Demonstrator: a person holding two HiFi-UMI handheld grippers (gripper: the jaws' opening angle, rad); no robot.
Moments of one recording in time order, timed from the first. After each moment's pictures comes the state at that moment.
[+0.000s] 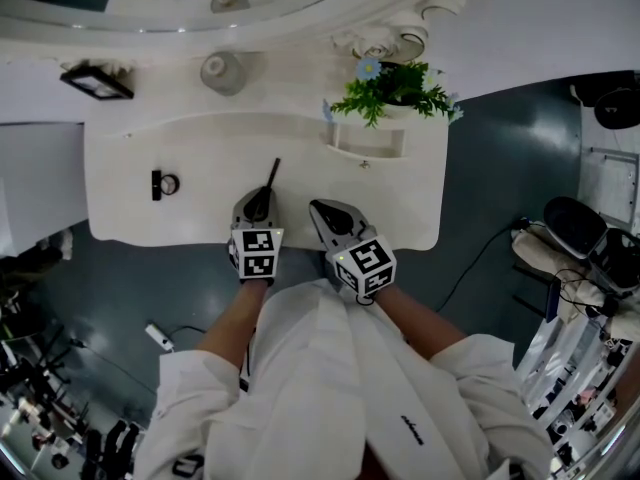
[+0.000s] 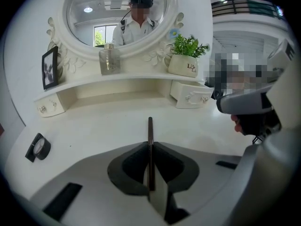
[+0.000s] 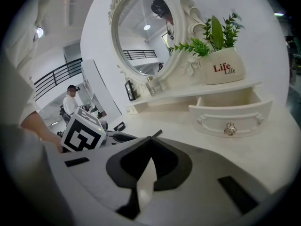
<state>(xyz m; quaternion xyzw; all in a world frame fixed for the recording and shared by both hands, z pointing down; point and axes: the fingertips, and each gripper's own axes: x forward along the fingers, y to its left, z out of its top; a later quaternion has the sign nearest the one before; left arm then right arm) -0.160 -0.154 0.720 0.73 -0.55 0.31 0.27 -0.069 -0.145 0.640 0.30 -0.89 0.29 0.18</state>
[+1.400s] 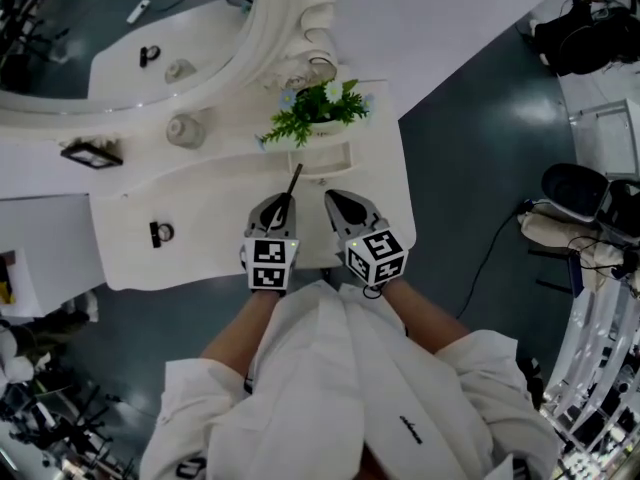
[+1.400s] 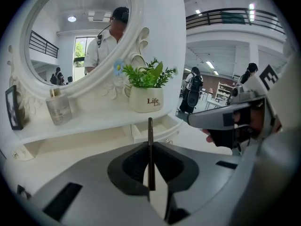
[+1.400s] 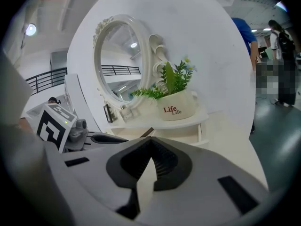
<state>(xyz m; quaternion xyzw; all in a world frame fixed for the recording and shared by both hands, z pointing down) -0.032 -0.204 0.620 0.82 -0.46 0.26 0.20 0.047 -0.201 0.586 0.44 -0.85 0.27 0.10</state>
